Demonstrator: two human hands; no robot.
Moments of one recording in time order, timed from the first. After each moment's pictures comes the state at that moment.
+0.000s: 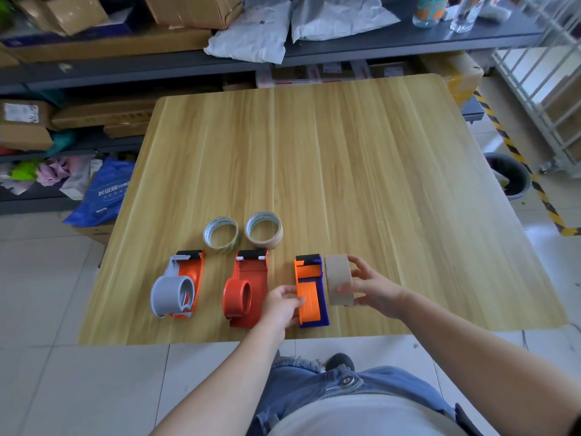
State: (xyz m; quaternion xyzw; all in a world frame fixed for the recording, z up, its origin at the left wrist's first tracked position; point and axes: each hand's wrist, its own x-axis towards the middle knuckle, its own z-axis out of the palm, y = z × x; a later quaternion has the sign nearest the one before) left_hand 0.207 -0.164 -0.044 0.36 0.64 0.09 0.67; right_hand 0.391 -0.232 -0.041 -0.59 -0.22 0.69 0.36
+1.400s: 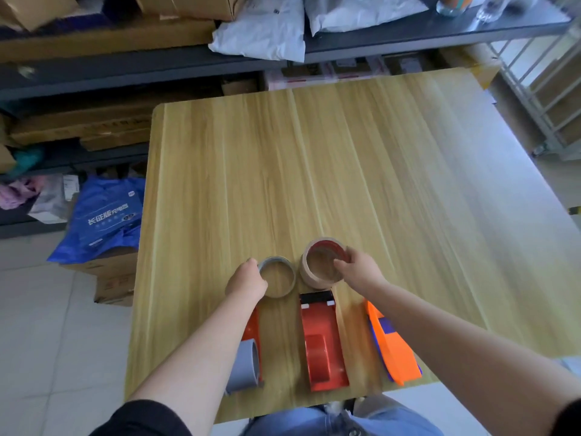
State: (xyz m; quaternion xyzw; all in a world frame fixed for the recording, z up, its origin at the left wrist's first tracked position) left_hand 0.114 0.078 -0.059 0.73 0.59 -0.16 0.30; right_hand 0.290 -0.040 -0.038 -0.86 -0.24 0.41 0.22
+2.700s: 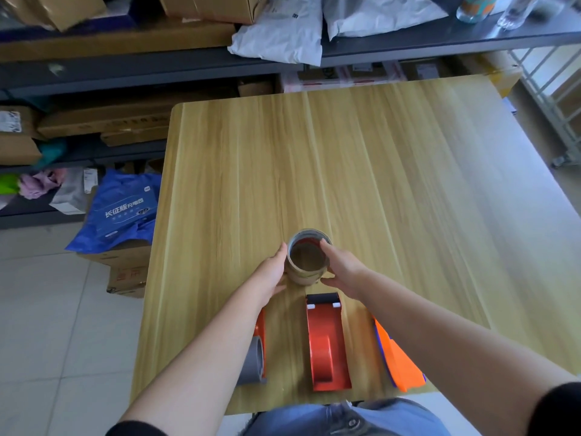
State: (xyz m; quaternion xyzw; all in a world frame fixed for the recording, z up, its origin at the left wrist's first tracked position) left_hand 0.138 0.065 -0.027 0.42 0.60 -0.02 0.68; right_hand 0.267 -0.004 -0.032 -0.68 -0.04 0.61 0.40
